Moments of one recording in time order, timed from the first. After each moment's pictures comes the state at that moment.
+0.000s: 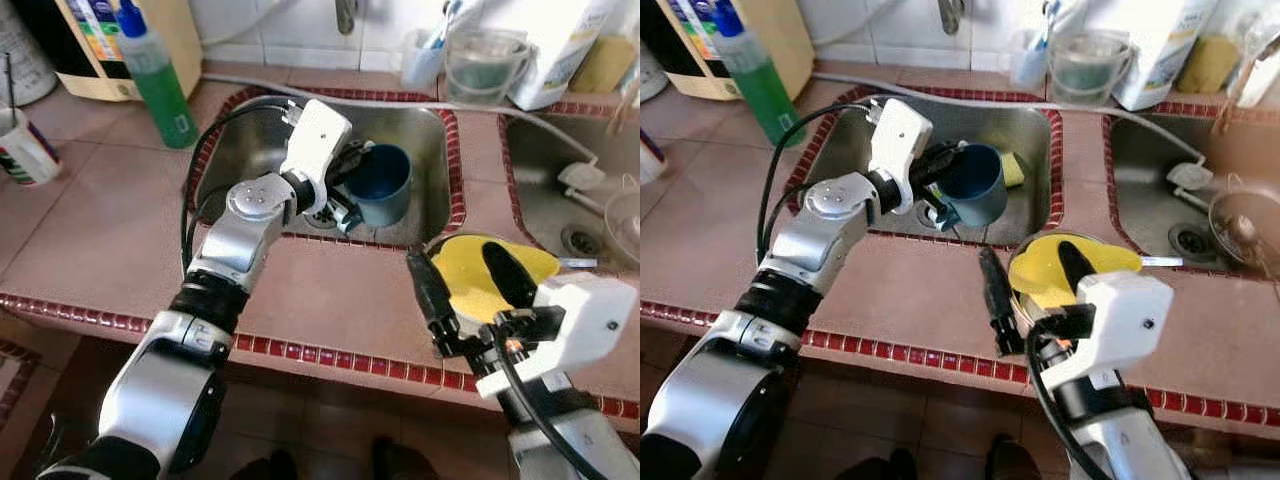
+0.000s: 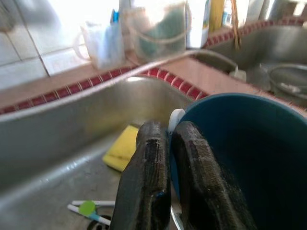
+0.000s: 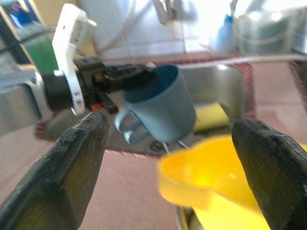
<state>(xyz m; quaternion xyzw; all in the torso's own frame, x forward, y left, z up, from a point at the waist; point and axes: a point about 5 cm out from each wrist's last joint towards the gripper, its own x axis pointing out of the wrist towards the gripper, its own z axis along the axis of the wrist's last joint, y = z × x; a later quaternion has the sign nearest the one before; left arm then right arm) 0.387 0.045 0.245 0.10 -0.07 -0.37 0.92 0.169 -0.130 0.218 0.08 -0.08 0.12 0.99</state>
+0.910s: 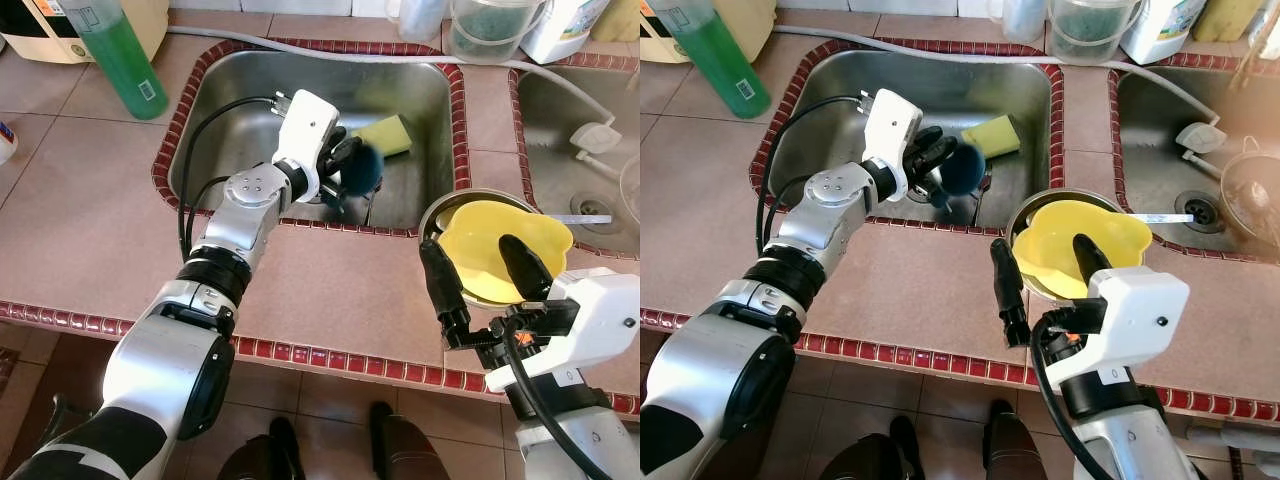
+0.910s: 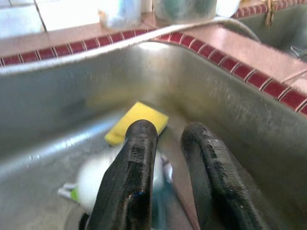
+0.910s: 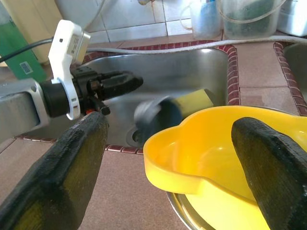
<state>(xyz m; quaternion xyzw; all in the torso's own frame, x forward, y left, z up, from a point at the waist) 0.404 0.054 0.251 0.09 -0.08 -0.34 0.93 0.171 -0.131 0.227 0.07 -0.10 0.10 0.99</state>
